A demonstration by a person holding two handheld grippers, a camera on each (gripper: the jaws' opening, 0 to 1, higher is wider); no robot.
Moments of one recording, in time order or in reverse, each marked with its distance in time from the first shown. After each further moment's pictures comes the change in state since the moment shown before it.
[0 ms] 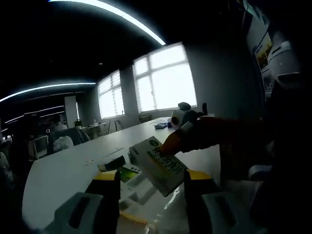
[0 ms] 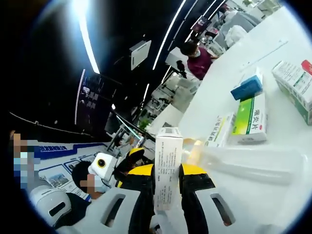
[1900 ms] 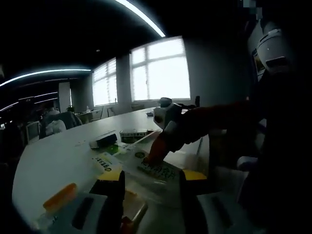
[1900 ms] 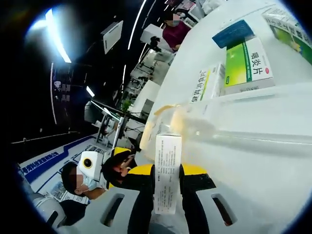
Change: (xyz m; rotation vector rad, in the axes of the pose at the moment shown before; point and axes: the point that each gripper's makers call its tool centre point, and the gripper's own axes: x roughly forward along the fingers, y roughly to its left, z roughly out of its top) left arm -0.027 -0.009 -0.053 -0.067 0.087 -0.083; right arm 0.049 -0.032 -0.069 0.170 0.225 -0.147
